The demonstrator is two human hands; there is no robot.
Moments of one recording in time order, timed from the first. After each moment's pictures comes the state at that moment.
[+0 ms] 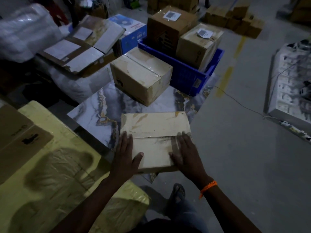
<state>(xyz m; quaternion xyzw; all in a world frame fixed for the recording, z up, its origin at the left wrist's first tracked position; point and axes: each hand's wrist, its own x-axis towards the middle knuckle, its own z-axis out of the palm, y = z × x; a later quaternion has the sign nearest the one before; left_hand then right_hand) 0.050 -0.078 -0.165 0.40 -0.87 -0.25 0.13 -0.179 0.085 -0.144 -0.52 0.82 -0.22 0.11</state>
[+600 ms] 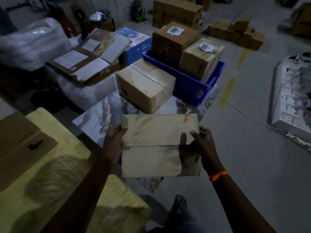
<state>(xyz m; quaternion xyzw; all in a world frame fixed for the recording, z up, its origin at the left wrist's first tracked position) 0.021 -0.141 -0.064 0.48 -0.46 -0.67 0.34 -0.225 0.043 -0.063 -0.16 0.73 -0.59 0.30</state>
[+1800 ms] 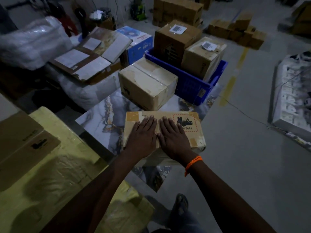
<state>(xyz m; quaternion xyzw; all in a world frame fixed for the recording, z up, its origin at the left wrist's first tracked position) -0.026 -0.128 -0.077 0.31 -0.95 -0.09 0.04 -0.163 -0.026 -0.075 -0.59 0.80 -0.06 0.09</state>
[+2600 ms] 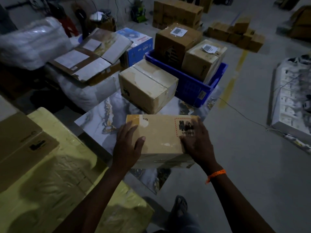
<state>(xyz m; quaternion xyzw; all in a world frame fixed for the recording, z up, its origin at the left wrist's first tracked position) 0.025 -0.125 -0.101 0.40 -0.83 -0.24 0.32 -0.223 0.025 -0.085 -0.44 0.85 -0.28 0.07</state>
